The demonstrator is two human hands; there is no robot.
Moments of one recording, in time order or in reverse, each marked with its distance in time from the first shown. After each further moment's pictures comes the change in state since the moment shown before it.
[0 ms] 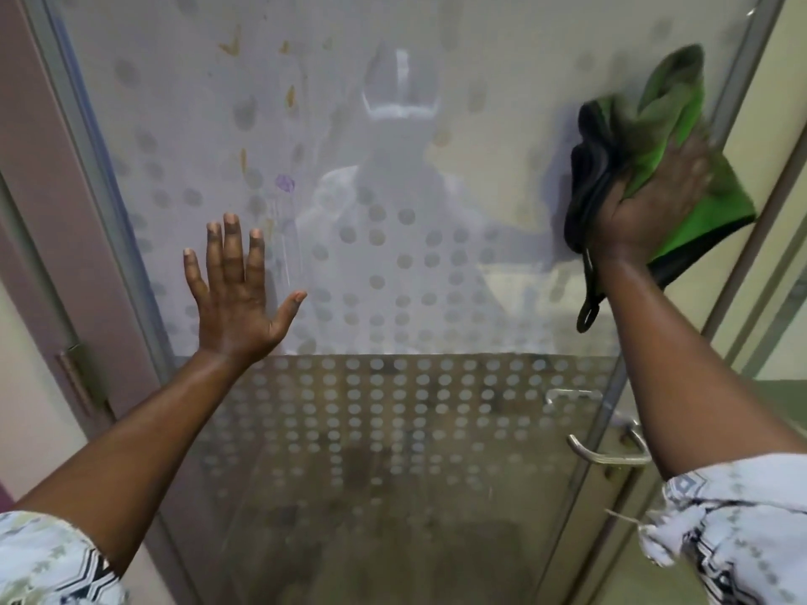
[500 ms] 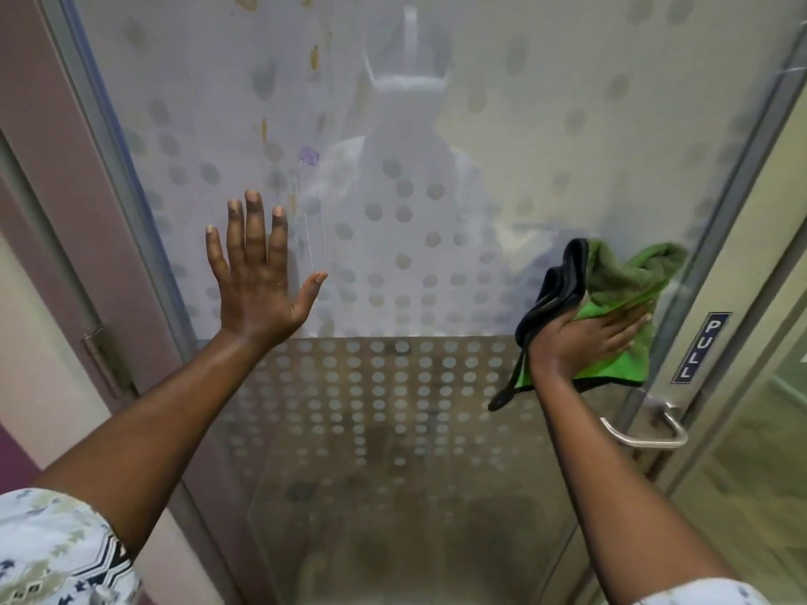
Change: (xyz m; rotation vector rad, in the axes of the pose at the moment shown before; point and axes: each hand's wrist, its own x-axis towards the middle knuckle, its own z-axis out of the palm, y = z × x) left_hand 0.001 -0.009 0.003 0.006 0.004 0.030; right_hand -0.204 -0.028 -0.018 -0.172 -0.289 0.671
